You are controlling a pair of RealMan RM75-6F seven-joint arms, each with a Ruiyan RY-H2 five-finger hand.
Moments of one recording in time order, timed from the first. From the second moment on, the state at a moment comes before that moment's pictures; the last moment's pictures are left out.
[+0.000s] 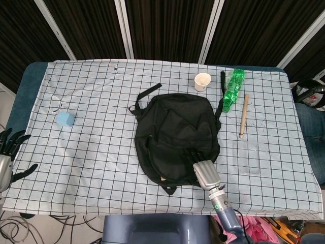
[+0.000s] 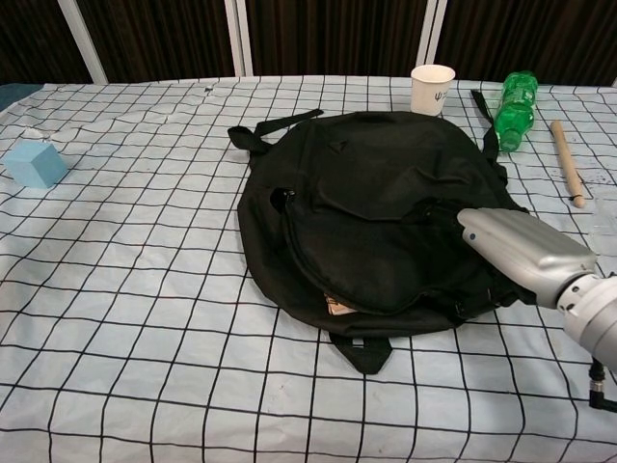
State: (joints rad) left arm -0.14 -1.25 -0.07 -1.35 1.59 1.65 -0.14; right arm 0.39 -1.78 0.09 -1.43 -1.39 1.19 -0.32
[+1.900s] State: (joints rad) left arm -0.56 -1.43 -0.05 -1.48 1.85 1.16 0.05; right arm 0.65 -1.52 0.40 -1.42 -0.87 0.83 0.06
